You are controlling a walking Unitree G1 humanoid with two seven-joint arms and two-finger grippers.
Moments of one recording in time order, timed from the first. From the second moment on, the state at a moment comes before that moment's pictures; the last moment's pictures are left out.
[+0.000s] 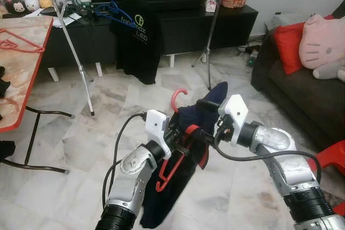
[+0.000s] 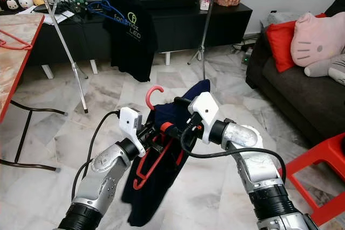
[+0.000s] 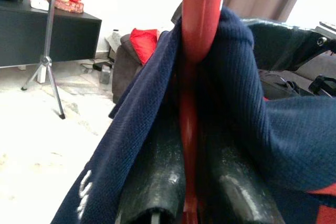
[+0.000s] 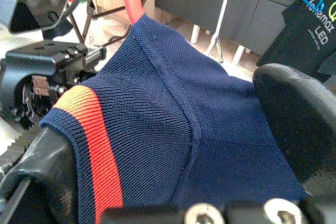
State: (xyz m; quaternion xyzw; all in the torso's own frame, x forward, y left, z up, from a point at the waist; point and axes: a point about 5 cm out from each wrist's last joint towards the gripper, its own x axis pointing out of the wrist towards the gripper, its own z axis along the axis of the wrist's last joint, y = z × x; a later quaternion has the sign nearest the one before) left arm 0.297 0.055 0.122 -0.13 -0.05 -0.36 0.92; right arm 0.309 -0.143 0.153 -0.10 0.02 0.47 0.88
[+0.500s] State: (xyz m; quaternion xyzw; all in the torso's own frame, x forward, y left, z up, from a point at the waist) left arm 0.297 0.056 0.120 -0.13 -0.04 -0.36 0.92; right arm 0.307 -0.162 0.148 -0.19 0.07 0.44 0.88
